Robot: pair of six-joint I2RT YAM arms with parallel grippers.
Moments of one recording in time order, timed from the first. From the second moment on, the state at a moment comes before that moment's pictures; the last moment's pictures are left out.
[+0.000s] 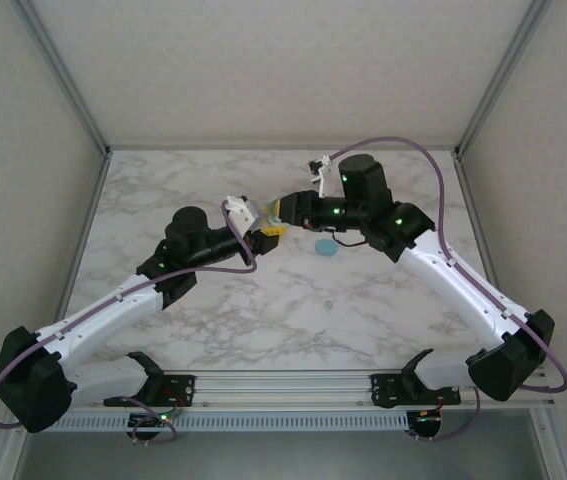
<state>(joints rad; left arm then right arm) -0.68 1.15 0.80 0.25 0.40 0.09 0.69 1.34 1.38 -0.51 -0.50 0.74</state>
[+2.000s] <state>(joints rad) -0.69 1.02 0.75 0.25 0.31 0.09 0.55 1.42 0.80 -0.70 -0.35 0.72</state>
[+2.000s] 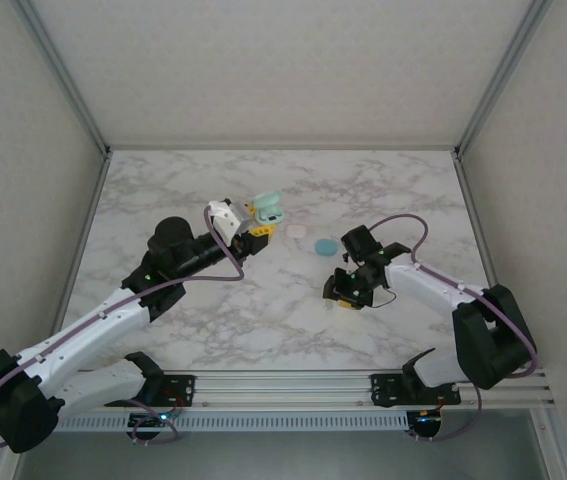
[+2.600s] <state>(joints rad) -0.69 1.03 0.75 0.25 0.31 0.09 0.56 1.54 0.80 -0.62 -0.37 0.71</state>
